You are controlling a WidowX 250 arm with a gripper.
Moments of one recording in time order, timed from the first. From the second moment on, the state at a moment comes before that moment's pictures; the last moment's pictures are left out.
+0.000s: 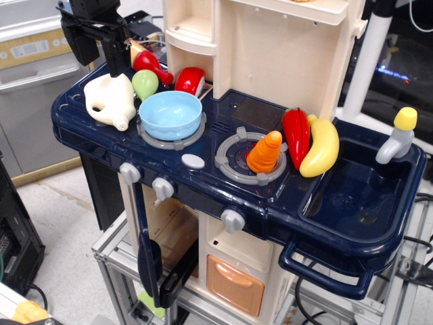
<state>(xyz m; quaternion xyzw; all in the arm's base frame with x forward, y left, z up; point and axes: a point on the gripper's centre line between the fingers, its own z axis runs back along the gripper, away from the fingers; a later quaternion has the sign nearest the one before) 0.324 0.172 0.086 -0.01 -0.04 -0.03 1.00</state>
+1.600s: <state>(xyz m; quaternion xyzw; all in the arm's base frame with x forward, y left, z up) 0.319 -0.053 0.085 0.00 -0.06 0.12 0.99</state>
